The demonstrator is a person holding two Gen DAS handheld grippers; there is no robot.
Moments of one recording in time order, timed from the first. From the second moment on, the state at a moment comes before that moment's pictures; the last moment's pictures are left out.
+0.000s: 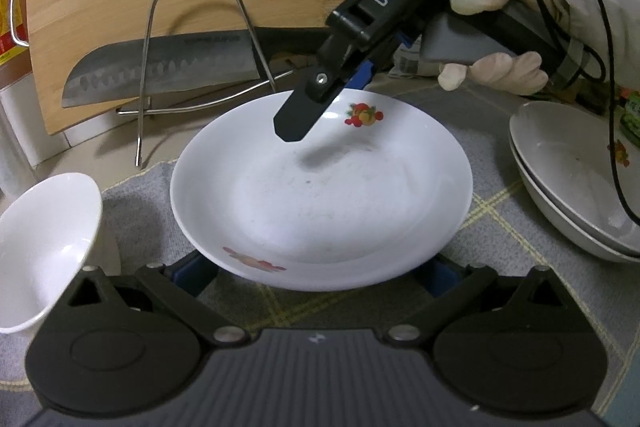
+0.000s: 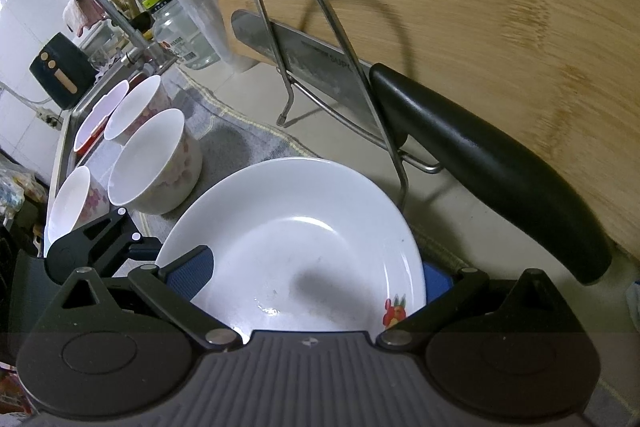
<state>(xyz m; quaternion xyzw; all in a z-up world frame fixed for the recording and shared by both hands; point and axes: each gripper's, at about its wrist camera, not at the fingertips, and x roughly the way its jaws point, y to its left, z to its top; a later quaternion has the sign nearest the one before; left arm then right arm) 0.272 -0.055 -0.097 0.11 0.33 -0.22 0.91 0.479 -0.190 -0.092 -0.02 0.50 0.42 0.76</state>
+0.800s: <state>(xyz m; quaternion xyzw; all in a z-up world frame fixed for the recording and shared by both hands) 0.267 -0.057 -0.090 0.13 0.33 -0.22 0.91 0.465 -0.193 -0.080 -0.03 0.49 0.42 0.76</state>
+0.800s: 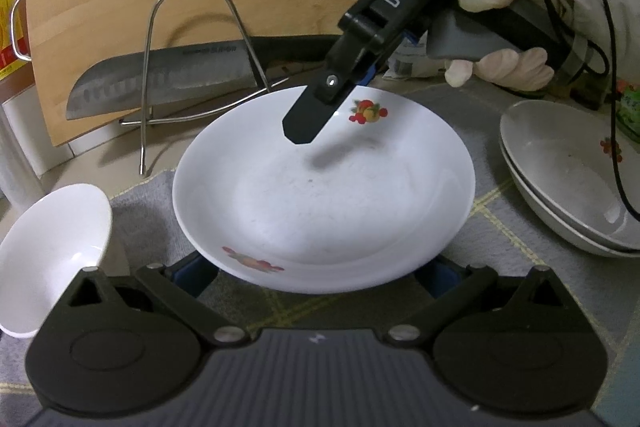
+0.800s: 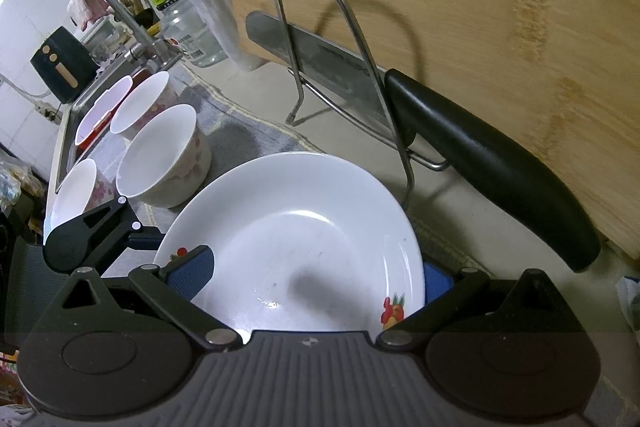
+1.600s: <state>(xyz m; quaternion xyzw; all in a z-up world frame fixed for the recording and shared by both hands) 0.219 -0.060 -0.069 0.13 0.33 -0.23 0.91 0.382 -0.202 -0.046 -0.02 0.48 0.41 0.78</state>
